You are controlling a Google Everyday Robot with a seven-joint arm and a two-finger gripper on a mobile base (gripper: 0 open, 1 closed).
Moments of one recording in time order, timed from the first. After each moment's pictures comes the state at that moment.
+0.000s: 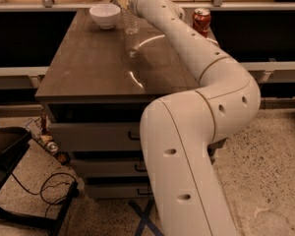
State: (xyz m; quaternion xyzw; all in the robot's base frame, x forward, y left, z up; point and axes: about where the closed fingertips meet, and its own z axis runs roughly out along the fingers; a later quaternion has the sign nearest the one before) arm 0.997 0.040 0.949 -0.19 0.71 0.13 0.67
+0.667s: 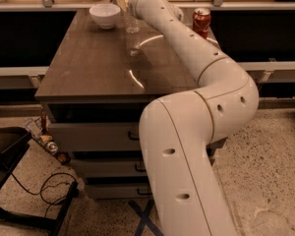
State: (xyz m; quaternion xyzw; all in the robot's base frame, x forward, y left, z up) arm 0.997 0.041 0.949 -0.19 0.71 0.13 0.67
